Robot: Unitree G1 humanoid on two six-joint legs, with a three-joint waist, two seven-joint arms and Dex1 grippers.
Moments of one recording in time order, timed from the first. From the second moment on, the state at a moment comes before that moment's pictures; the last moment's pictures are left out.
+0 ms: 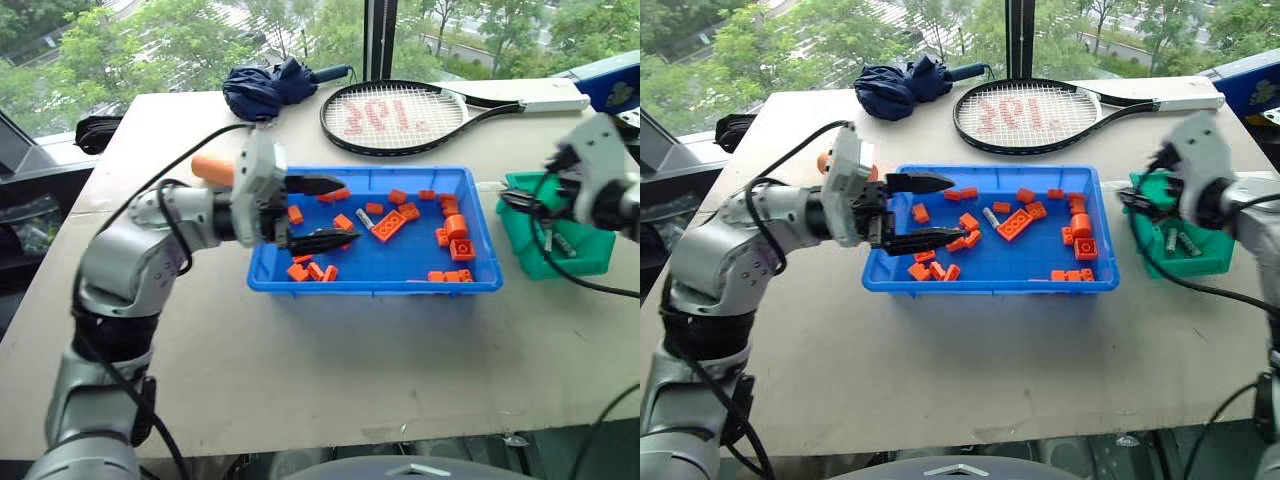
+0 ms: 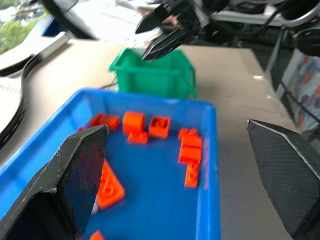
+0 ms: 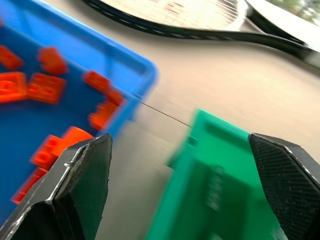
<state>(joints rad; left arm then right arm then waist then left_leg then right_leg) -0.54 0.79 0.04 -0.29 -0.66 0.64 -1.05 -0.65 -0.80 -0.07 -0.30 0.38 1.09 0.61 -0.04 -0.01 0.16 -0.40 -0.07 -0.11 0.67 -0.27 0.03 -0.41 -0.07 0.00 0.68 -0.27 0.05</state>
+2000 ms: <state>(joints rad) -0.24 0.98 0.33 -0.42 -0.67 0.69 -0.99 -0.87 -0.23 0.33 0.29 0.09 0.80 0.58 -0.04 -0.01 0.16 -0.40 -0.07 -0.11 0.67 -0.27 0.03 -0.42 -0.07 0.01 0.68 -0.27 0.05</state>
